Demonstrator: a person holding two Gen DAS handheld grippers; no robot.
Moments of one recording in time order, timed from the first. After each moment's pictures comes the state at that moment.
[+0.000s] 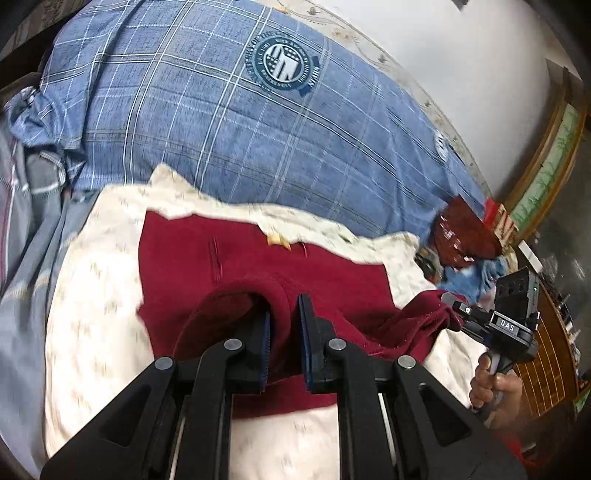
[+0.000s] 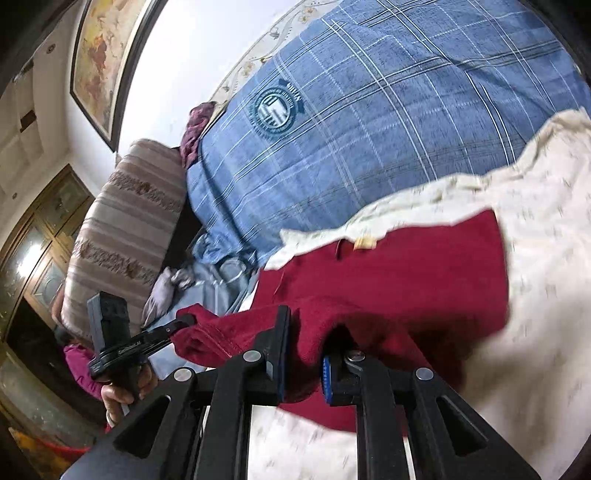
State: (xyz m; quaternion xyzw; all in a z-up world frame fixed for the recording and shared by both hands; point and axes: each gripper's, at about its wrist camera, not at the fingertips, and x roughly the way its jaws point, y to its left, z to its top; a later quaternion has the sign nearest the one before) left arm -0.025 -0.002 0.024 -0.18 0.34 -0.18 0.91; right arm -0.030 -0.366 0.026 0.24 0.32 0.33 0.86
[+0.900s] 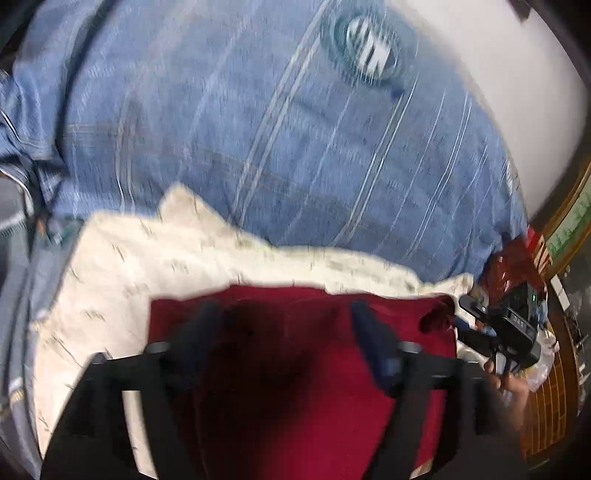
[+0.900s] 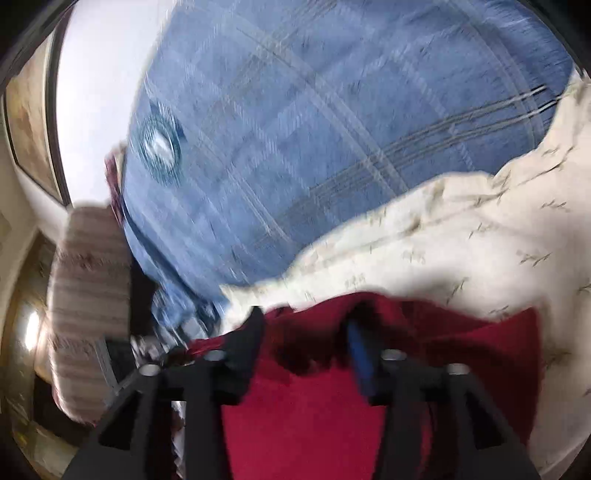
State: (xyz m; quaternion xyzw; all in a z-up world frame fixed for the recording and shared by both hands) left arm 0.108 0.032 -0.011 -0.21 0.35 -0.14 0.90; right arm 0.138 -0.387 -0.032 0.35 0.36 0.27 0.82
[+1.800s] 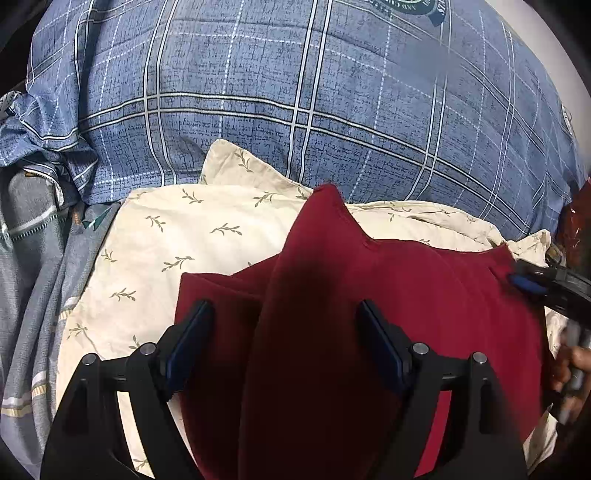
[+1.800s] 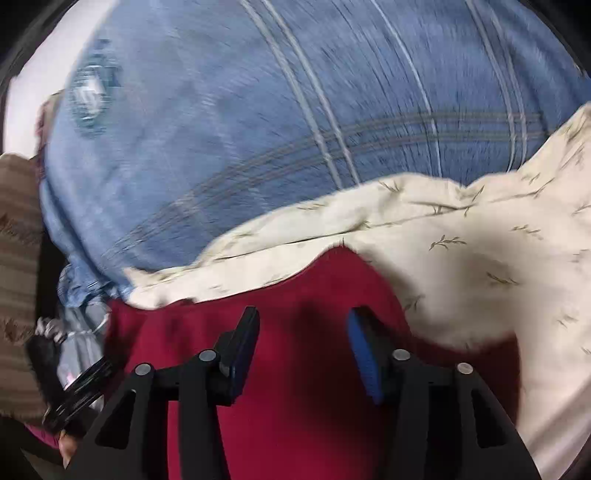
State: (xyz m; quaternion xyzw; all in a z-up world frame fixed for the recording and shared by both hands) left arm 0.124 0.011 -0.062 -0.09 0.41 -0.03 0.91; right arm 0.136 -0.342 -0.035 0.20 0.41 0.18 0.87
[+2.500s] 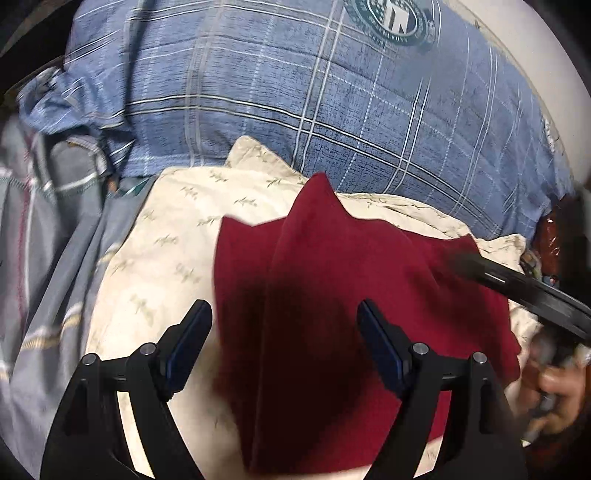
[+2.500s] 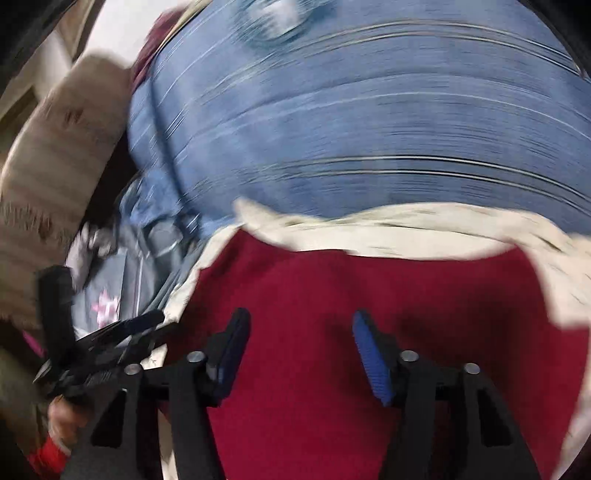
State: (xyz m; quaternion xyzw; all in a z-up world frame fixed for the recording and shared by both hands) left arm 0.046 0.028 -0.034 -0.14 0.41 -0.03 0.90; right arm 0.111 -0.173 -0.007 0.06 0.42 0.31 0.85
